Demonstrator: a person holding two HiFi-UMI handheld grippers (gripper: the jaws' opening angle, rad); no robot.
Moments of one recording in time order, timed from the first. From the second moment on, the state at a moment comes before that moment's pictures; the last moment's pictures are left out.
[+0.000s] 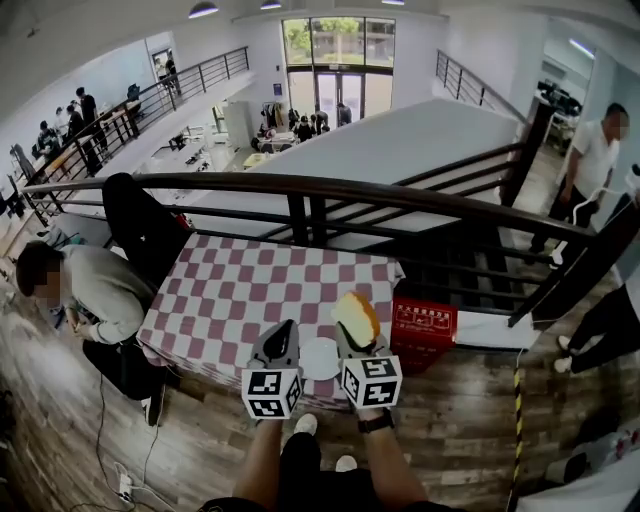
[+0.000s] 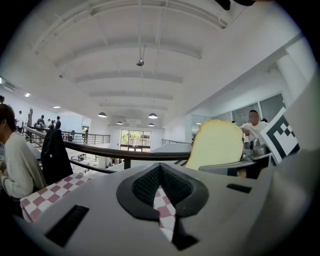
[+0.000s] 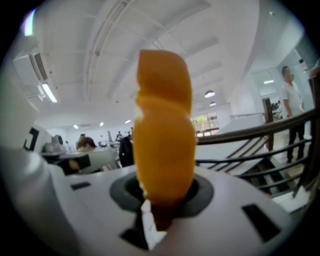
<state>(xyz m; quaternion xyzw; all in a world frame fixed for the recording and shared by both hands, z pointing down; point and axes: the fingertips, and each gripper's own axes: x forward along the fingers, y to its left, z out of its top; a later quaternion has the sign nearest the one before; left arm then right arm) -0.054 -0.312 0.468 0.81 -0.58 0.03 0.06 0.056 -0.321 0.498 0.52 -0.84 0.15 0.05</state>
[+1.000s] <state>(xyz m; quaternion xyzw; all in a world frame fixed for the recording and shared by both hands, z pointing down) -0.080 -0.360 0.597 0.80 -0.55 0.10 0.22 0.017 -0.330 0.695 0.43 -0.78 0.39 0.25</state>
